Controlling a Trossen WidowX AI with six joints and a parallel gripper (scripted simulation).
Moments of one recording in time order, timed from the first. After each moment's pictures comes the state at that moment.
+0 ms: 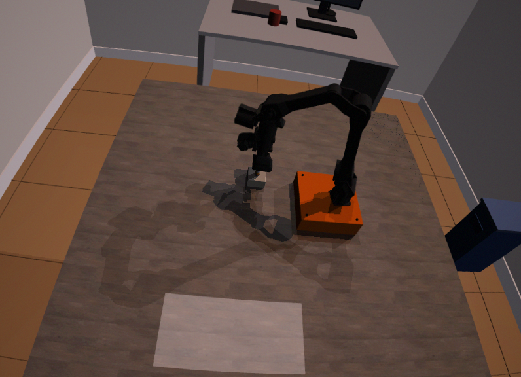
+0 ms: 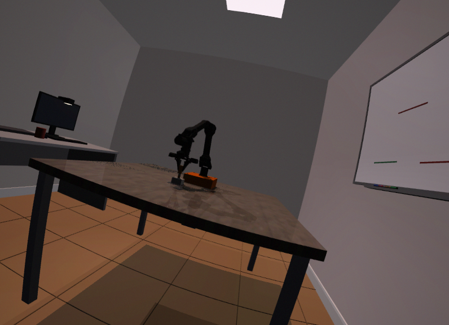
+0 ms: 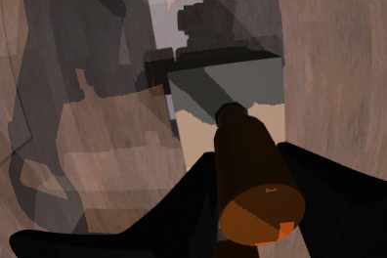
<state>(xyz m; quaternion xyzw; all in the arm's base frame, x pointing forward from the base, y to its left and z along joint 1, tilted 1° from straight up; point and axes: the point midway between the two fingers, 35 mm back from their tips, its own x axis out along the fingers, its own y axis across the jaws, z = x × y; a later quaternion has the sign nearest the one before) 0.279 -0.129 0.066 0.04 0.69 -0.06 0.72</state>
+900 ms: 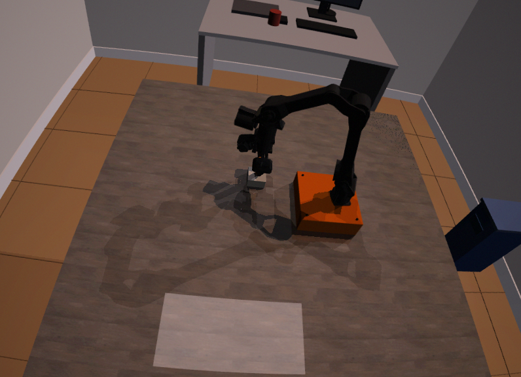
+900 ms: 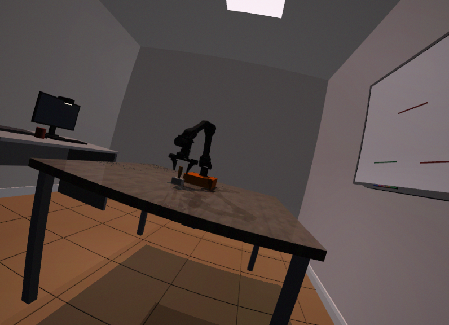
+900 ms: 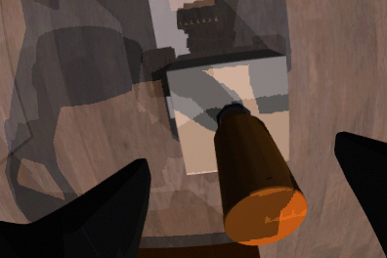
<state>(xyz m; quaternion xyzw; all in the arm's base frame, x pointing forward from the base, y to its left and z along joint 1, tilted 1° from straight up) 0.278 -0.129 0.059 0.04 0.69 -0.06 0.72</state>
